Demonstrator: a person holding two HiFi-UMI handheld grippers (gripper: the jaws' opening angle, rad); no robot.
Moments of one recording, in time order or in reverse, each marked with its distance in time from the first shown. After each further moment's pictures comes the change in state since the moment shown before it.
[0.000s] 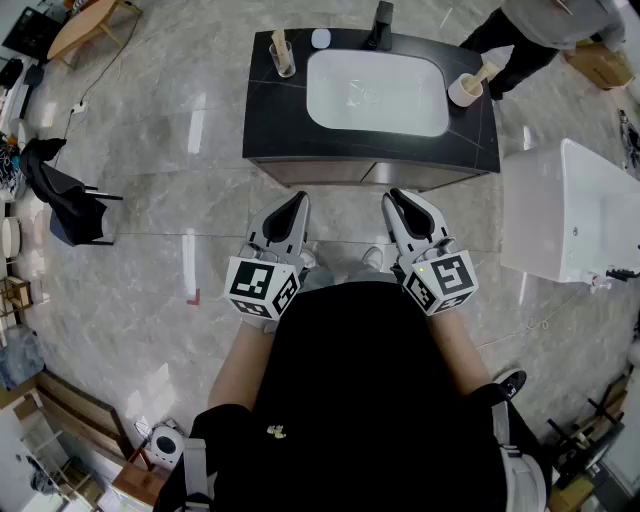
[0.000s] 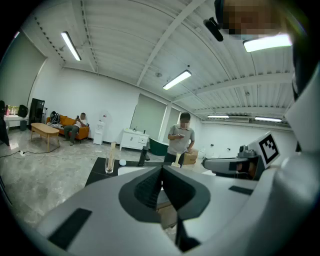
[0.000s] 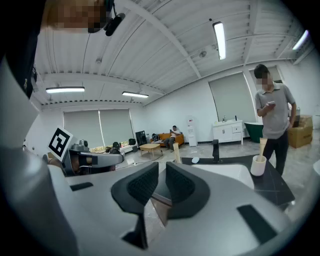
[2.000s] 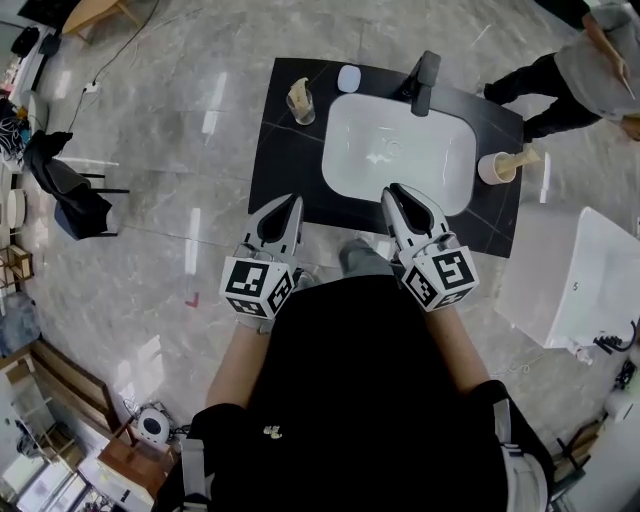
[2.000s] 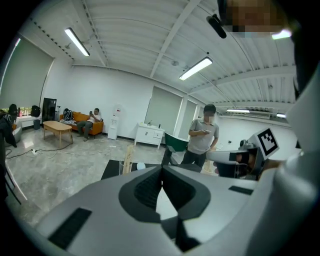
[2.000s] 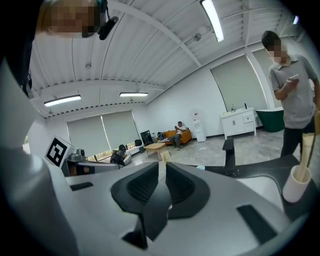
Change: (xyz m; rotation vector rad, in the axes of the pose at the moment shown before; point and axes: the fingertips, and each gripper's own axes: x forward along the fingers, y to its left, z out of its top) left arm 0.149 0.136 0.034 -0.050 0.073 0.178; right arm 0.205 -0.110 0.041 0.085 0.043 0.130
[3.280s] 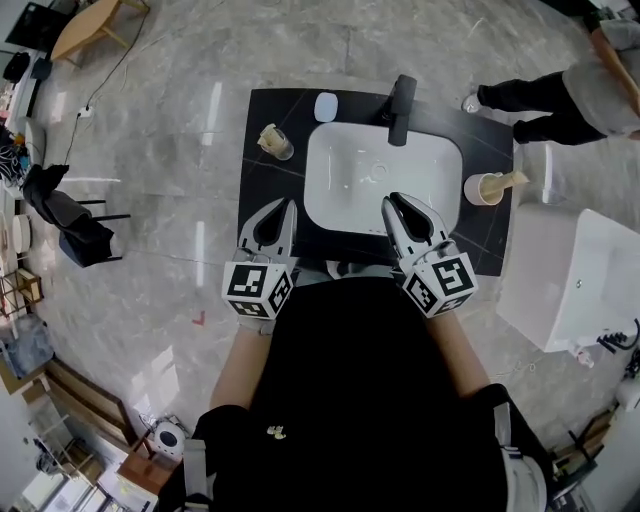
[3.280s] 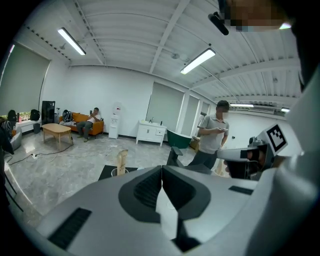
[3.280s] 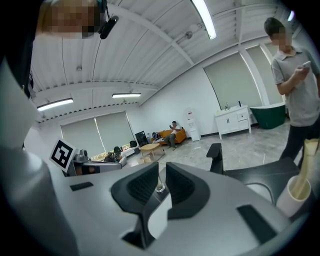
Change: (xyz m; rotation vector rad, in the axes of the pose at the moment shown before) left arm 0.088 0.009 0.027 0.028 0.039 0.035; right arm 0.020 -0.079 0.026 0.044 0.008 -0.045
